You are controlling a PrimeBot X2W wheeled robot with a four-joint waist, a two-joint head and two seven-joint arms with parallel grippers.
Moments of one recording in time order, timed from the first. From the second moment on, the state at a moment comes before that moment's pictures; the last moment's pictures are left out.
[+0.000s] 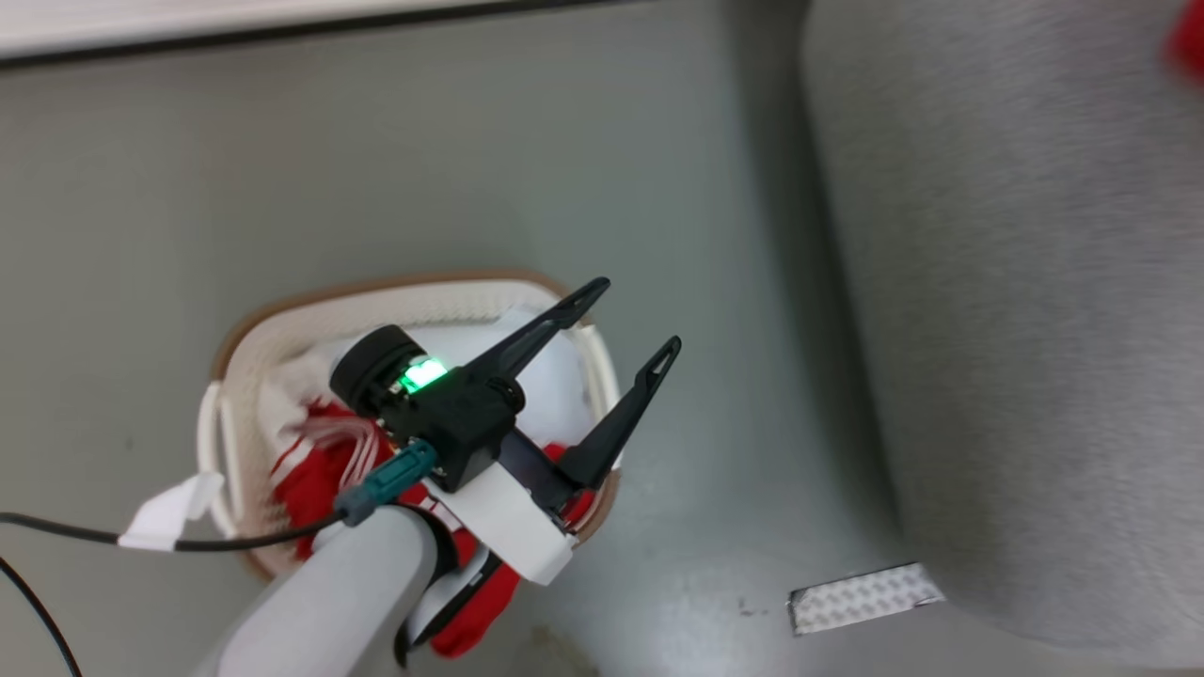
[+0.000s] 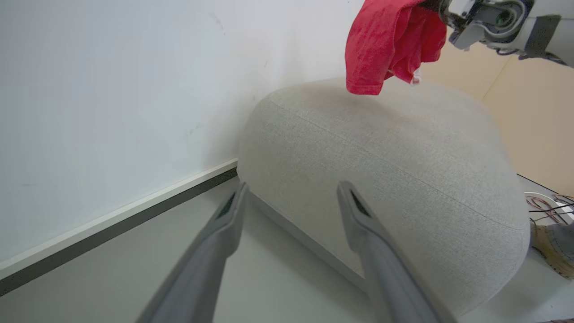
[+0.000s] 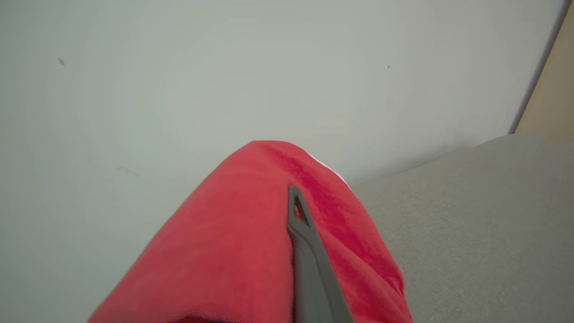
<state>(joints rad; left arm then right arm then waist) -0.59 0.33 -0.67 0.02 -0.32 -0.09 -0.13 -1.02 -0.34 -0.21 0.69 0.45 0.13 -0.07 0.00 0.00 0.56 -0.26</state>
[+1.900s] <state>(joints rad) -0.10 0.35 -0.28 0.18 -0.48 0.09 -0.26 -0.21 -0.10 -0.09 0.24 0.12 0.13 -0.25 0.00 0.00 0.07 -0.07</state>
